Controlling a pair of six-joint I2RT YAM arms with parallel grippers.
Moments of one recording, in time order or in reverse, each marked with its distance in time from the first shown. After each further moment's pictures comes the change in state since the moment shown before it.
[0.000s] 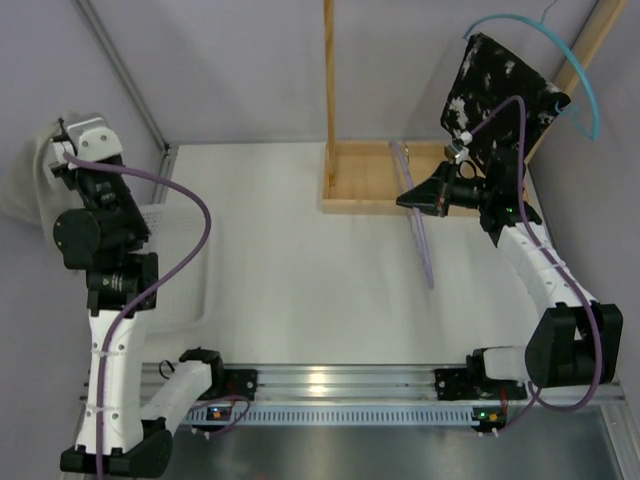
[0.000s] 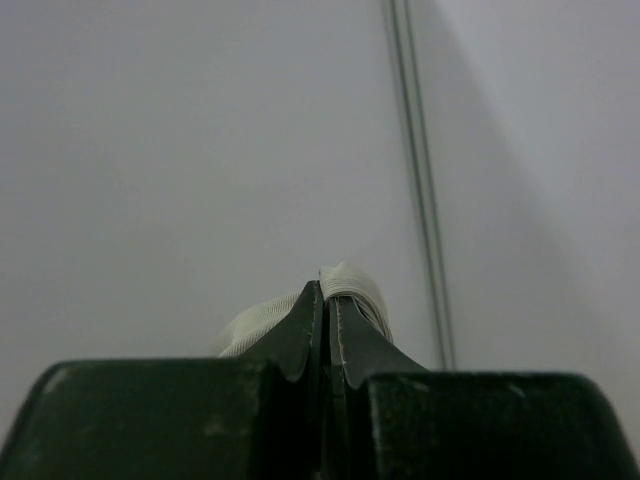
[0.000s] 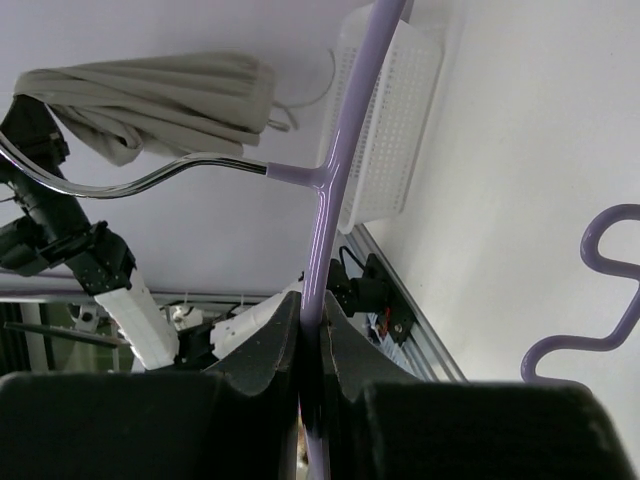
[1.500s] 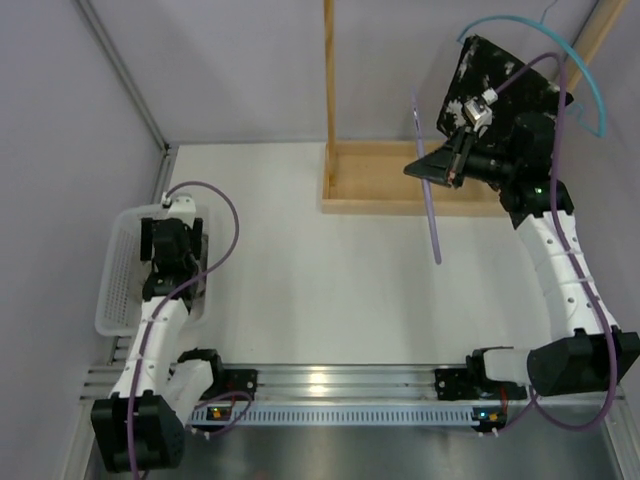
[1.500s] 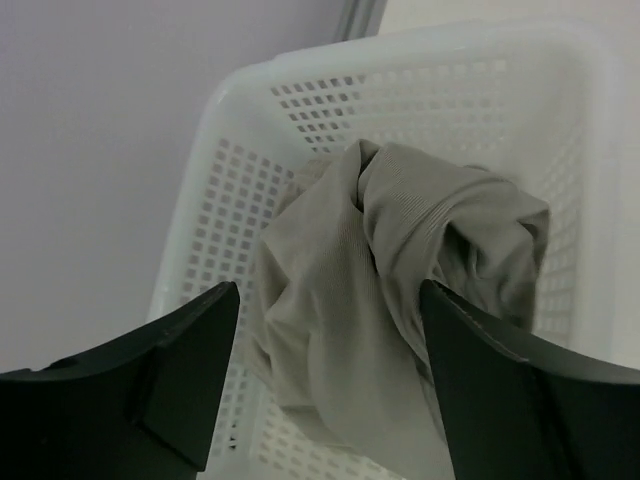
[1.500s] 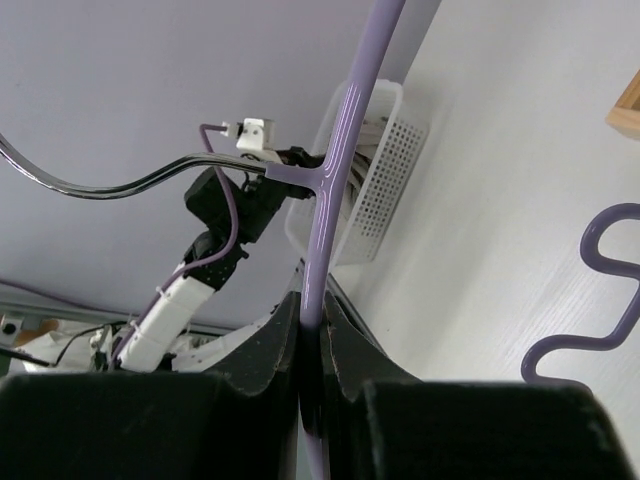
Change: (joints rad) left arm 0.151 -0.023 -0.760 -0.306 0.040 -0.190; right arm 0.019 -0.065 0.316 -0.316 0.110 -0.200
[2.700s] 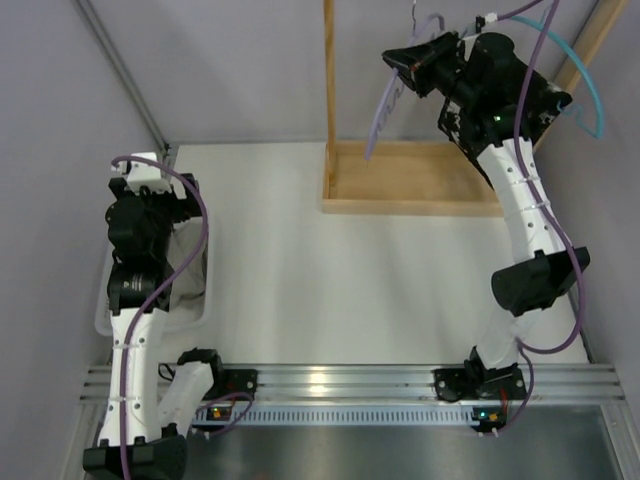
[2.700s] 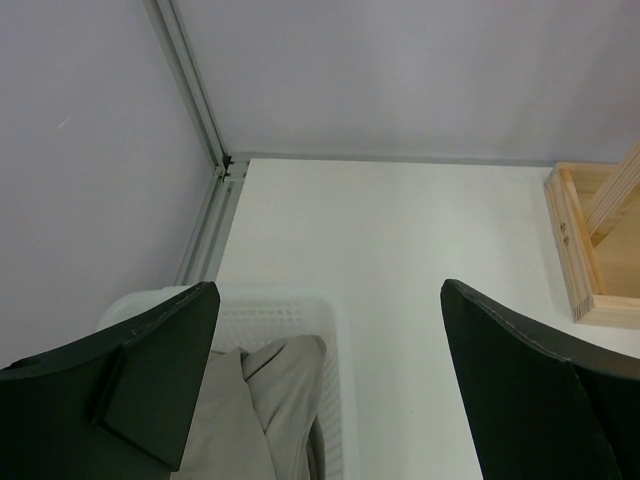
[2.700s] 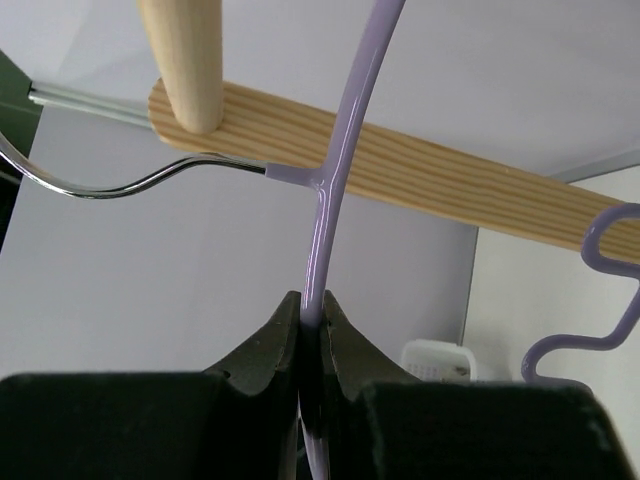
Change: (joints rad) left arm 0.000 -0.063 0.437 -0.156 0.431 -0.316; right arm 0.182 0.534 0.777 0.044 0.641 0.444
